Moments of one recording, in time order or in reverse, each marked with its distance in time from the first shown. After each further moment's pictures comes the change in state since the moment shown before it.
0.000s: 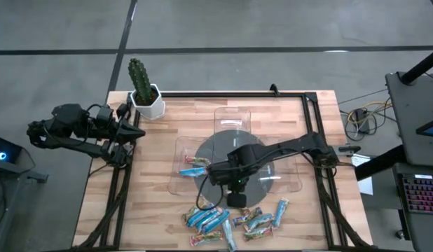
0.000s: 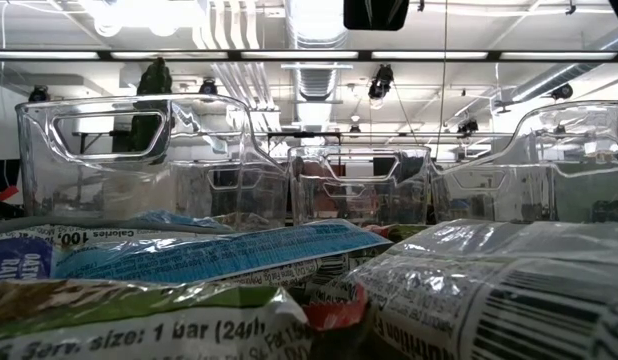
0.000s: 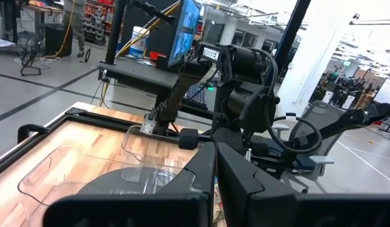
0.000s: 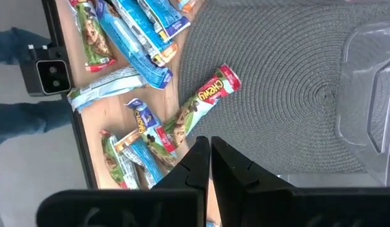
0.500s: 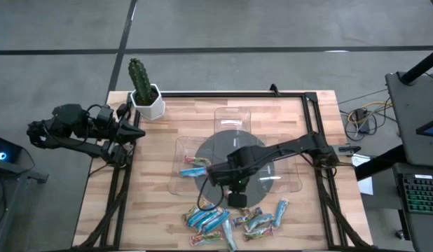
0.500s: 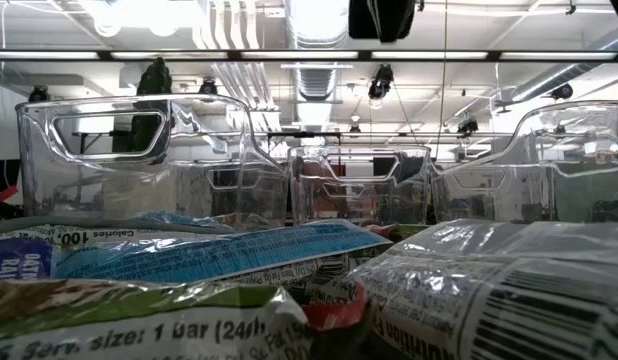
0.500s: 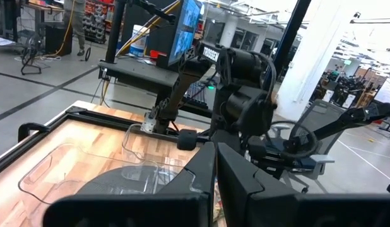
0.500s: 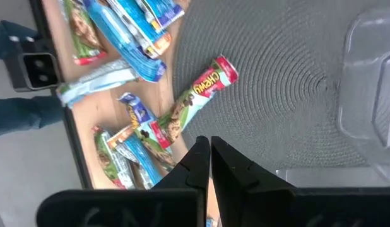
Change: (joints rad) left arm 0.000 0.000 0.000 -0.006 0.000 -0.001; right arm 0.000 -0.008 -0.063 0.016 0.003 0.010
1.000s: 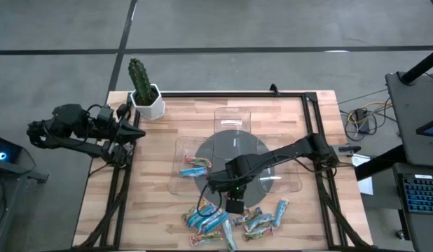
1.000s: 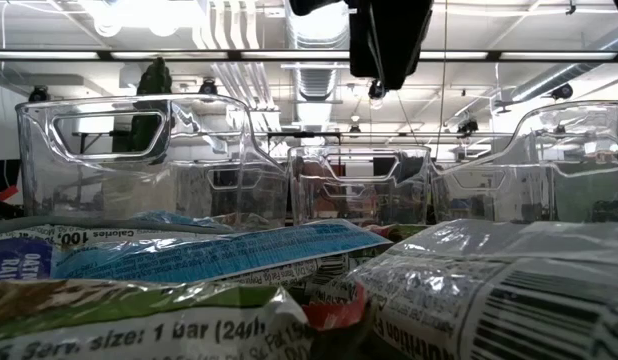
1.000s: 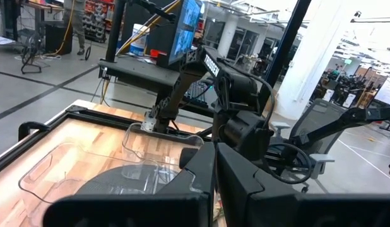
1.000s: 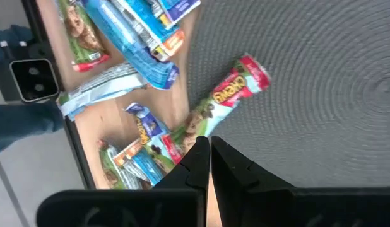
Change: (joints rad) left arm 0.000 0.000 0.000 -0.004 0.000 -0.001; right arm 0.023 0.000 -0.176 0.191 -0.053 0.062
